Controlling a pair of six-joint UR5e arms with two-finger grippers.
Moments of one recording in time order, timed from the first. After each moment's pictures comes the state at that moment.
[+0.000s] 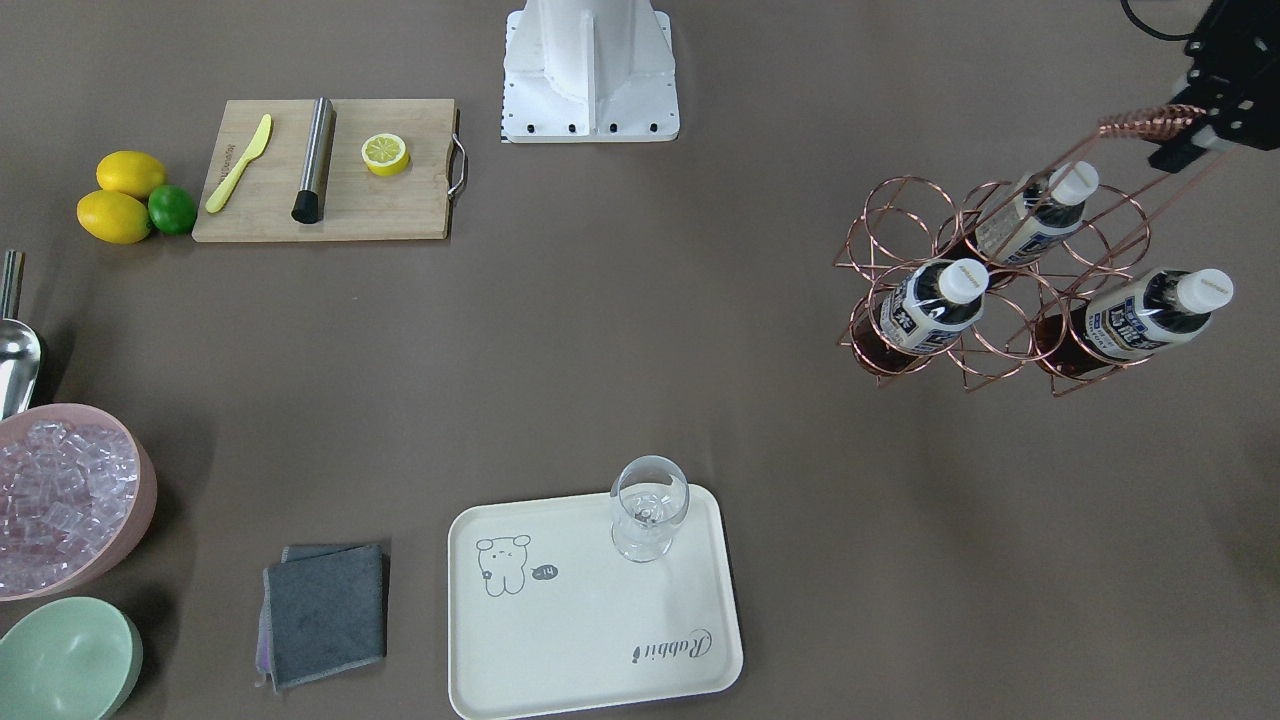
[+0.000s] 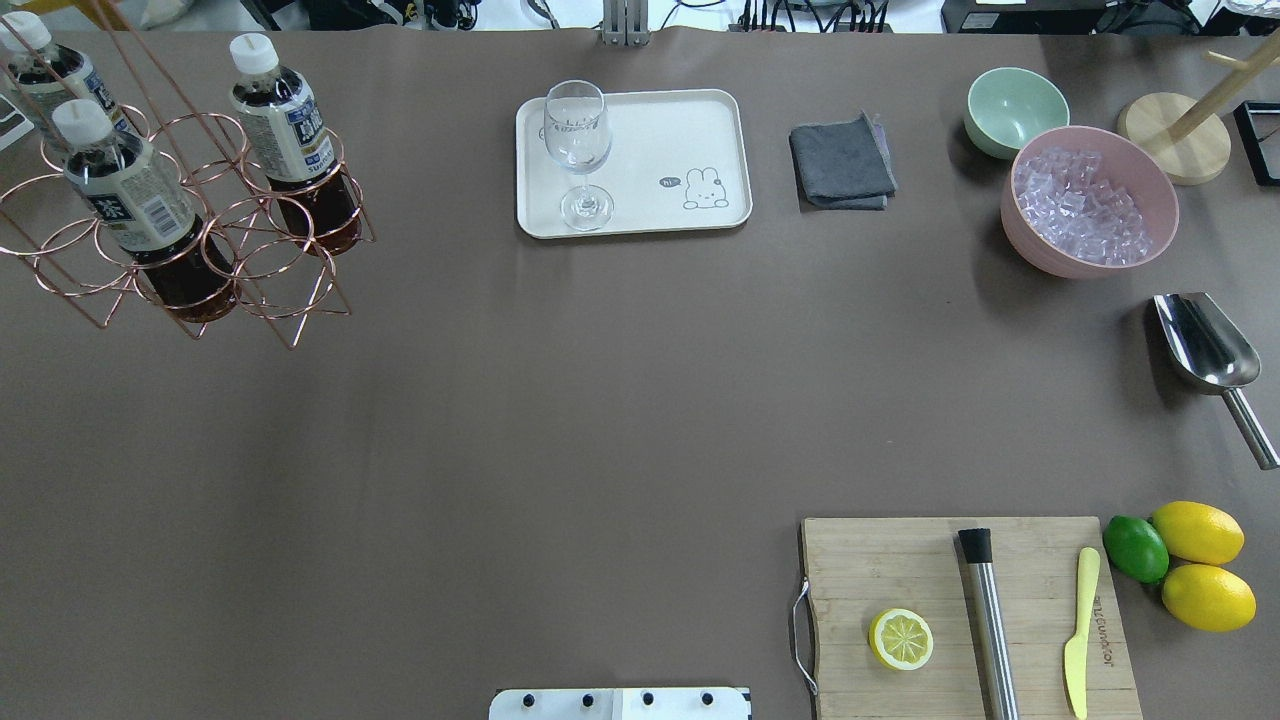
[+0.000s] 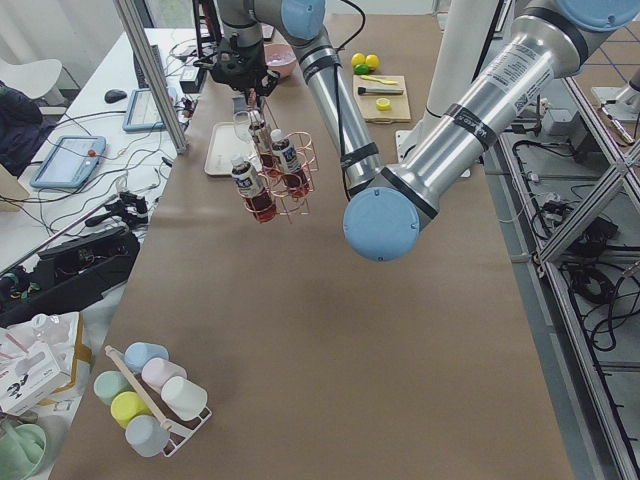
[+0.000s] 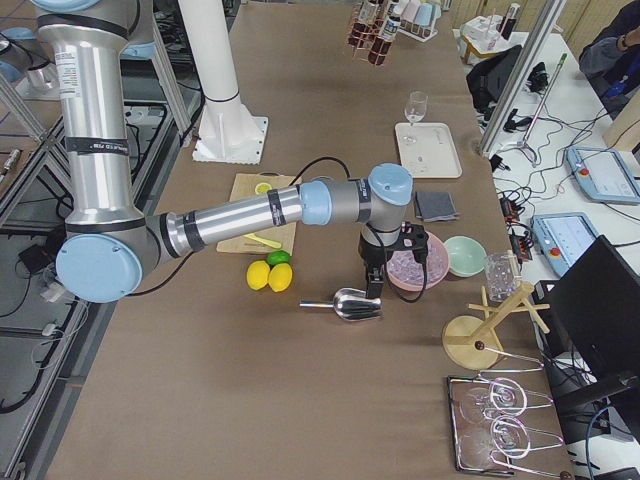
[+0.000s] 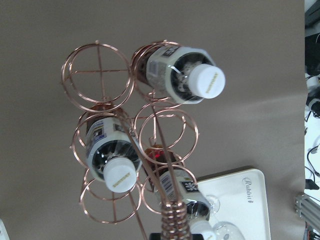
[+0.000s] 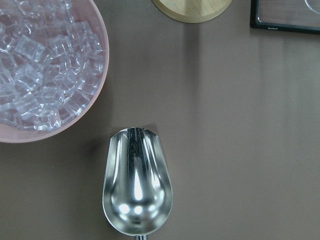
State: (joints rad) left arm -1.40 -2.26 -2.02 -0.86 -2.54 -1.87; right arm 1.43 -1.52 1.81 -1.76 2.23 0.14
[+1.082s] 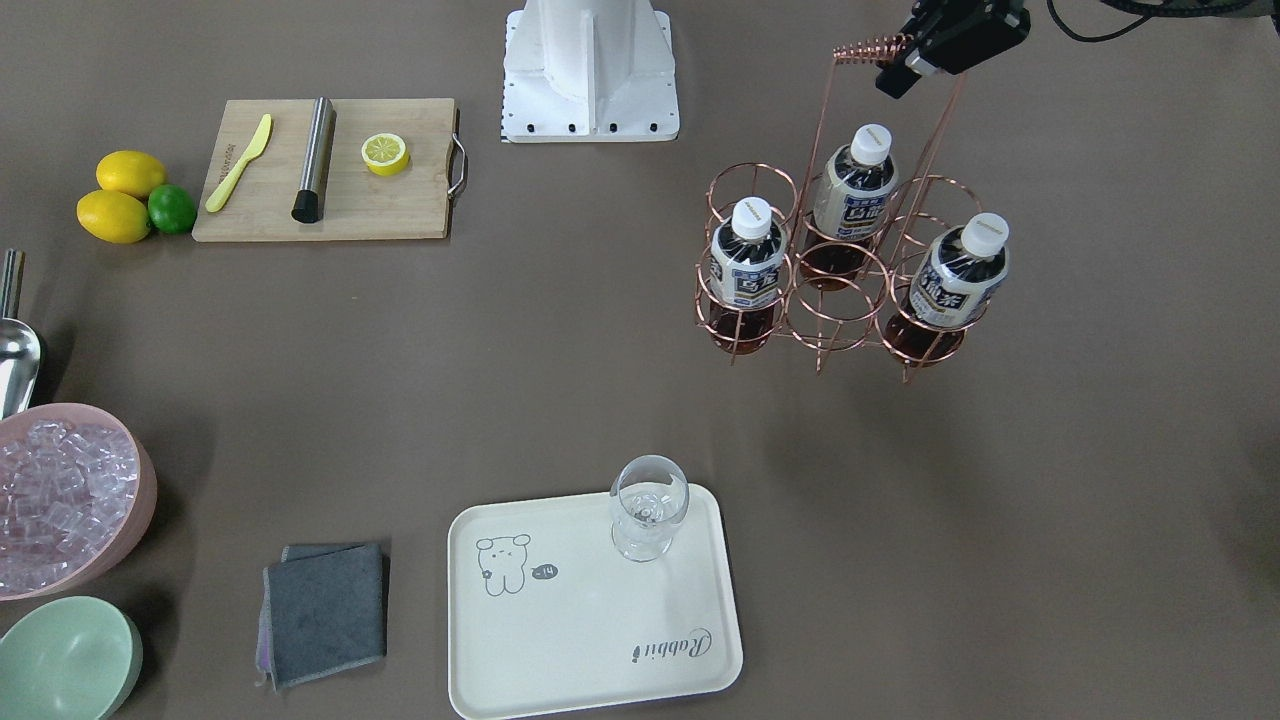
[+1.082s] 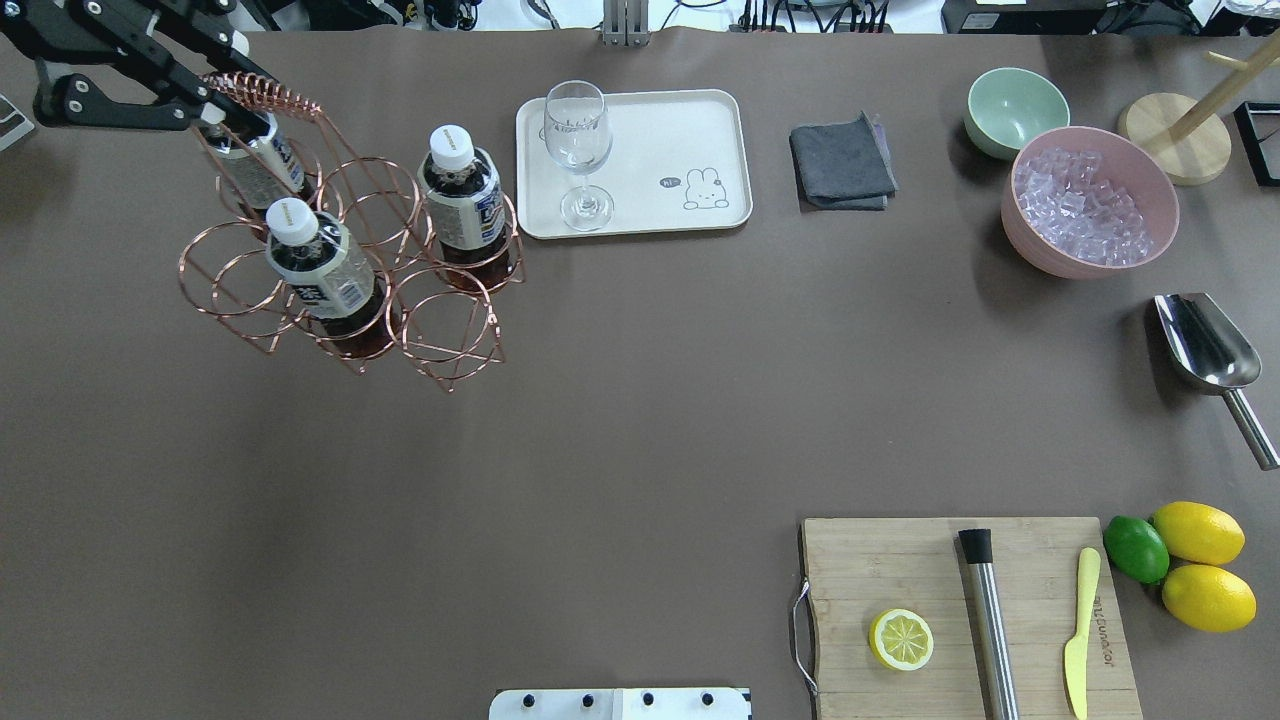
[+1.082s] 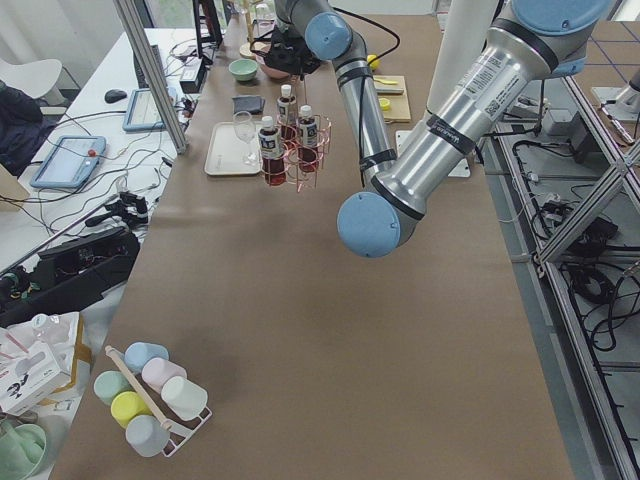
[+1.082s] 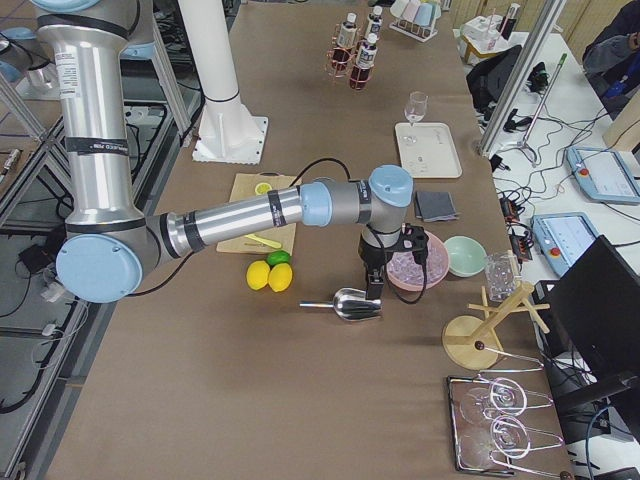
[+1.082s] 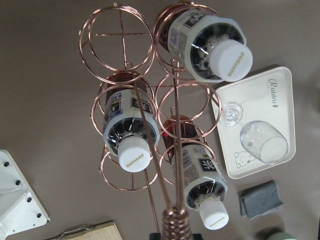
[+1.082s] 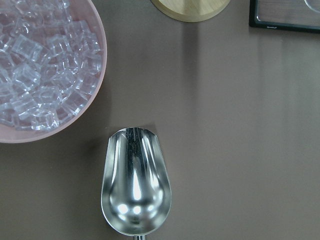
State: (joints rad) left arm -1.16 -2.23 -2.15 -1.25 -2.56 -2.27; right arm 1.43 -1.52 1.81 -1.76 2.23 0.14
